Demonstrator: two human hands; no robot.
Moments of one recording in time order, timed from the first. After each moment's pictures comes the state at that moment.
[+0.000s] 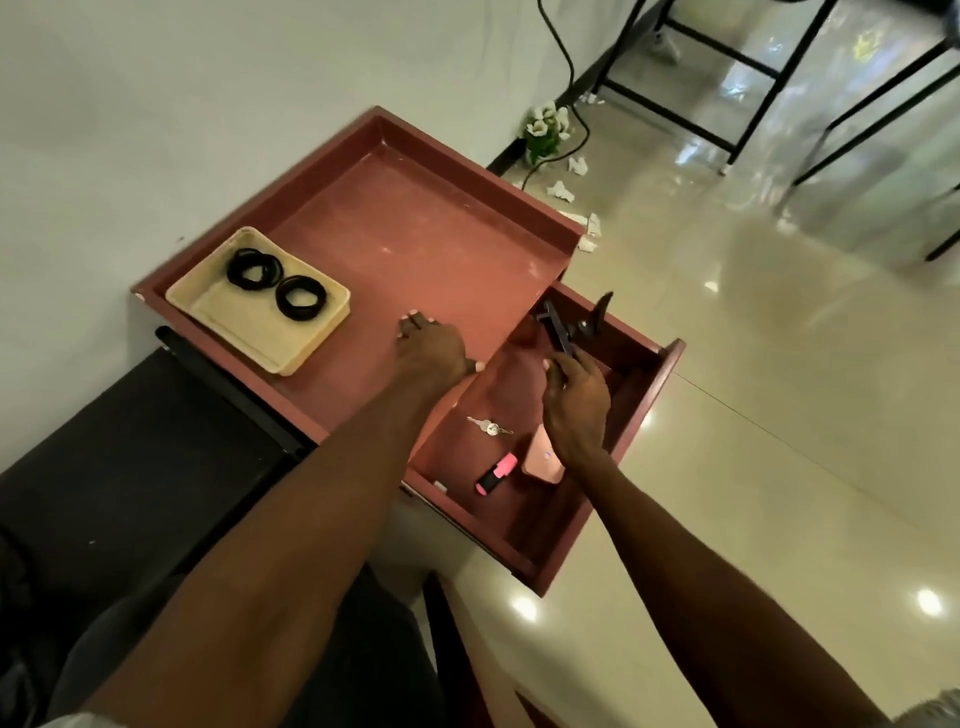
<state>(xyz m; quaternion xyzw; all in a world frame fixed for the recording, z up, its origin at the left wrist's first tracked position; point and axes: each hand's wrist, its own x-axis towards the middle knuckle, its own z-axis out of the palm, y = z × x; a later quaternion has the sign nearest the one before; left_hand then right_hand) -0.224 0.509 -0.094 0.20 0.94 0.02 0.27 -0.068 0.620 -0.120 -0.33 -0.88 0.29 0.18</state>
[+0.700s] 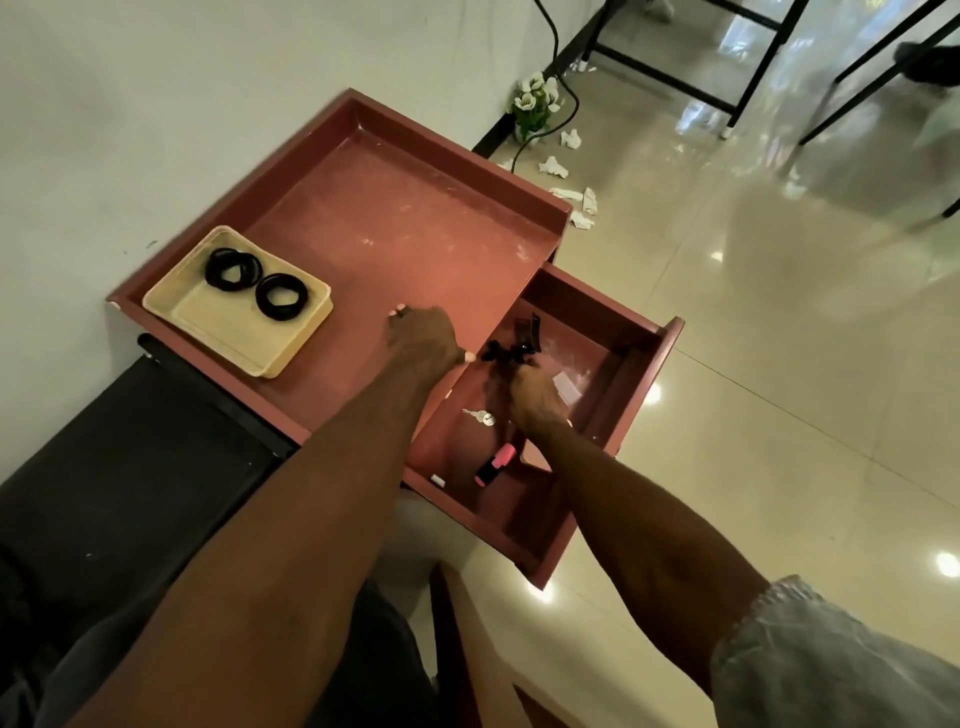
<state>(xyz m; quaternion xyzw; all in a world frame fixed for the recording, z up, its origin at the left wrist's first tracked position) -0.226 0.523 -0.086 0.21 0.94 0.00 0.28 -0.095 0.624 -0.169 -0.37 -0.82 0.44 -0.05</state>
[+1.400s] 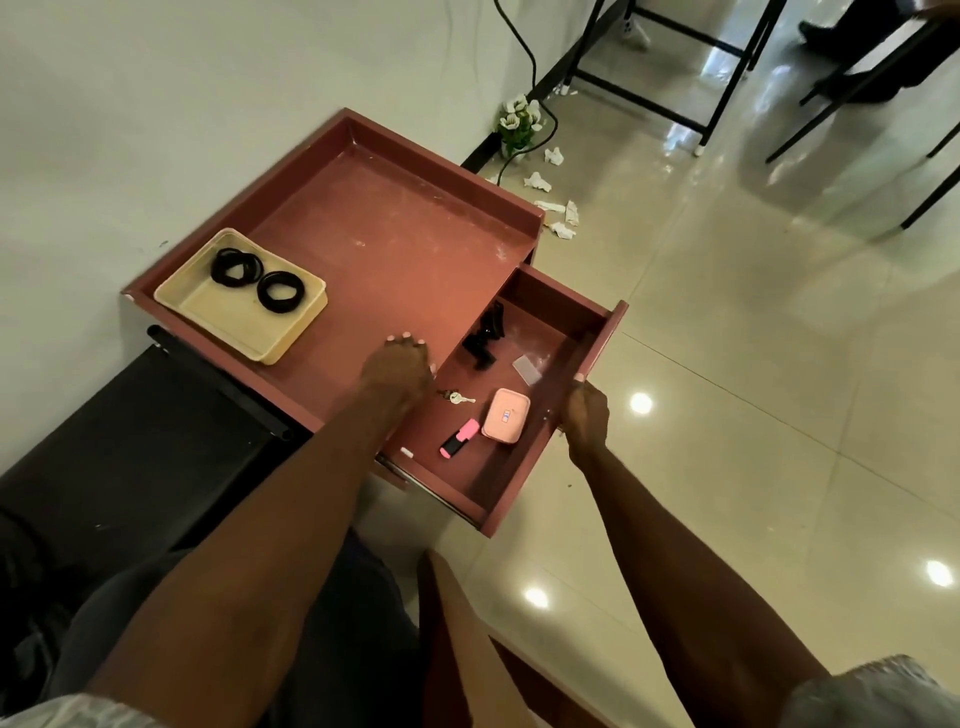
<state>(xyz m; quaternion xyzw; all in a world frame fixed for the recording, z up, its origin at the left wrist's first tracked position) -0.178 0.470 -0.090 0.35 0.92 -0.05 0.17 -0.012 0.659 -0.178 -0.58 -0.59 0.55 0.10</state>
